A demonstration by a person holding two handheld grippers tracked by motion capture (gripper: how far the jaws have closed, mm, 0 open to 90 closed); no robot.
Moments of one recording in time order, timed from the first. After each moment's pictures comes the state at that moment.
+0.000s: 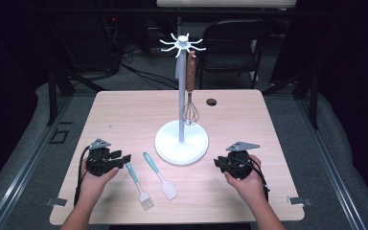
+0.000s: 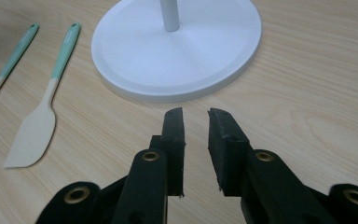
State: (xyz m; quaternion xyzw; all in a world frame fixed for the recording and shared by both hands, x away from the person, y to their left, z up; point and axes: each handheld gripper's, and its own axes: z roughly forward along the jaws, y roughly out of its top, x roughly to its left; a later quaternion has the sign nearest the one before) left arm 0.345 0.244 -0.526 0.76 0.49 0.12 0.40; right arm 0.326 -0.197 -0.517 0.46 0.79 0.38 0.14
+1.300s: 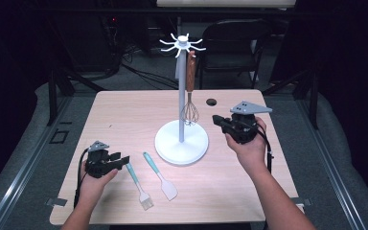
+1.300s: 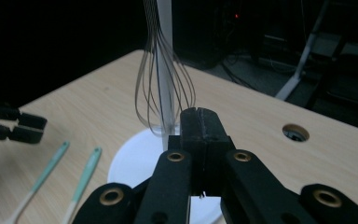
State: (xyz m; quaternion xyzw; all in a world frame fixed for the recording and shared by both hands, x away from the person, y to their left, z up) left arm 0.343 0.249 -0.534 0.76 0.50 0.12 0.40; right arm 0.363 -0.187 -0.401 0.38 0.75 0.50 0.22
